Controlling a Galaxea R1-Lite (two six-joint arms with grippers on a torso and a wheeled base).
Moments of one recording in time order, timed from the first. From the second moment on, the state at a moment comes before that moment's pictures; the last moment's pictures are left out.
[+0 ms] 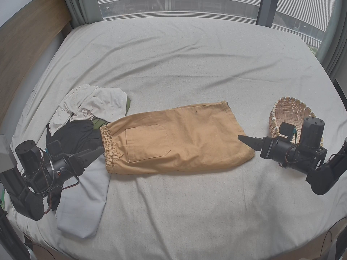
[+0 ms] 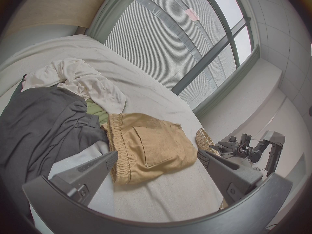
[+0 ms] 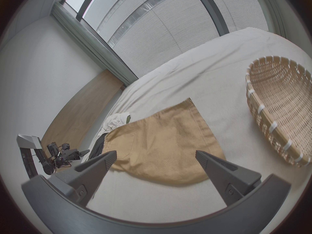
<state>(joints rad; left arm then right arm) 0.03 1.95 -0.29 -1.55 -0.66 -0.43 0.25 1.88 -0.56 -1.09 0.34 0.38</state>
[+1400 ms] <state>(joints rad) 0.03 1.96 -0.27 -1.55 -0.66 -0.43 0.25 2.19 -0.50 -1.36 0.27 0.50</state>
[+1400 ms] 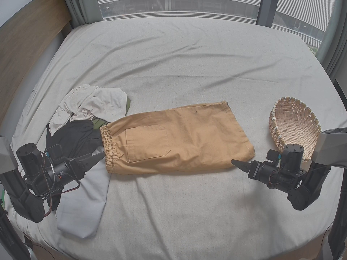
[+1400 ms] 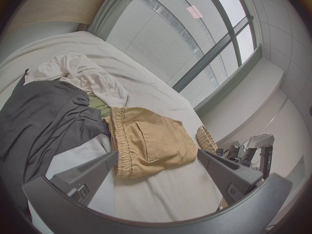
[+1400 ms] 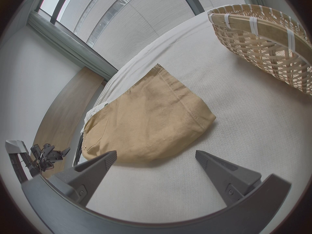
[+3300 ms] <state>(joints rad) 0.02 1.96 -0.26 -1.55 -0.66 -0.44 0.32 2.38 -0.77 -1.38 0.19 0.53</state>
